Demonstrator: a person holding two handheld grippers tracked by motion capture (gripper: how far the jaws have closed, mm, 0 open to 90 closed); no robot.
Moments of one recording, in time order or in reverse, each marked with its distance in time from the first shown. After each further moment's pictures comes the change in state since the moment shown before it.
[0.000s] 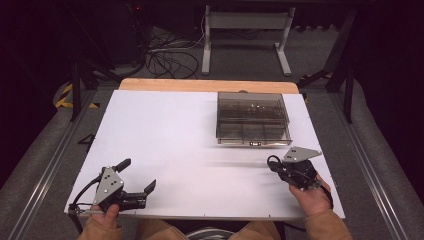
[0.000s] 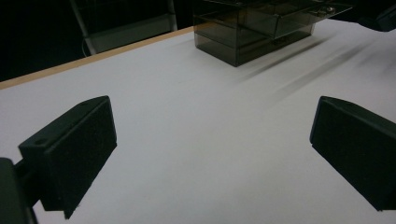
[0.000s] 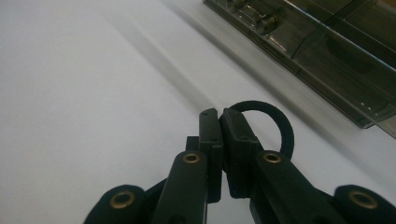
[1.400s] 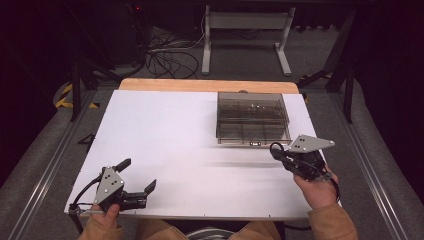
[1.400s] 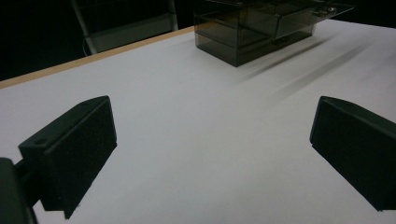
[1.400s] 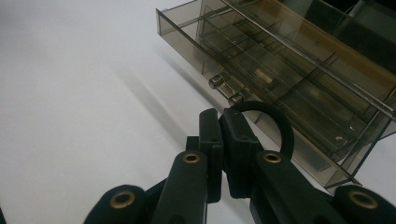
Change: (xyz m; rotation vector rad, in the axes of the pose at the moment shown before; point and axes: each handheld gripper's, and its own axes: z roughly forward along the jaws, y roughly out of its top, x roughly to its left) left arm -0.001 0.000 0.001 0.001 0.003 -0.005; right arm -0.005 0.036 -0.032 -0.095 -0.025 -0.035
